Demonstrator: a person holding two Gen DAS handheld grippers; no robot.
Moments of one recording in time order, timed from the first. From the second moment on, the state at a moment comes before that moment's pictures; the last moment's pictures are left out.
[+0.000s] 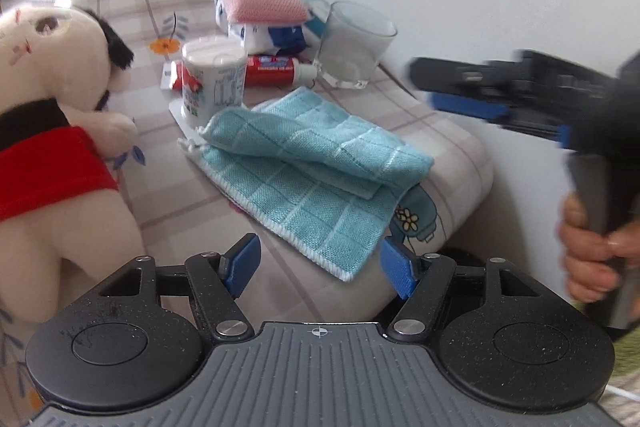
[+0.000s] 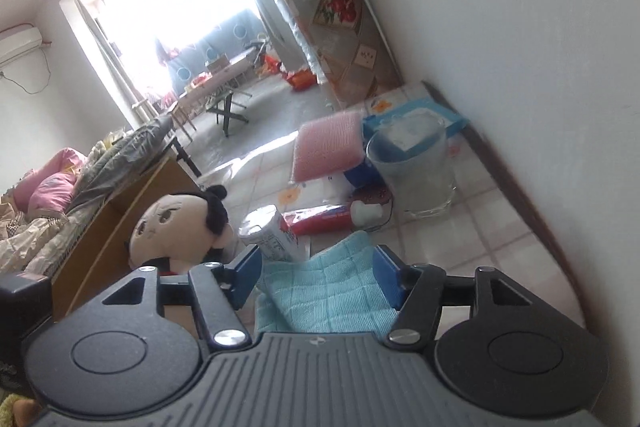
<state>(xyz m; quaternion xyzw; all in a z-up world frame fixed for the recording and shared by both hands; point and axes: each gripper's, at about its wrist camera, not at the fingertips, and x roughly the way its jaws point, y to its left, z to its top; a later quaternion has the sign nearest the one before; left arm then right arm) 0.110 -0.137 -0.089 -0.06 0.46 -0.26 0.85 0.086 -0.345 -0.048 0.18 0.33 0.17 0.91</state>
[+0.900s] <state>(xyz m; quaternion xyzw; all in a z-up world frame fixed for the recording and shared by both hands) 0.136 -0.125 -0.102 -0.14 0.49 -0.30 0.81 0.105 -0.330 -0.125 0.31 0.44 0.30 0.79</state>
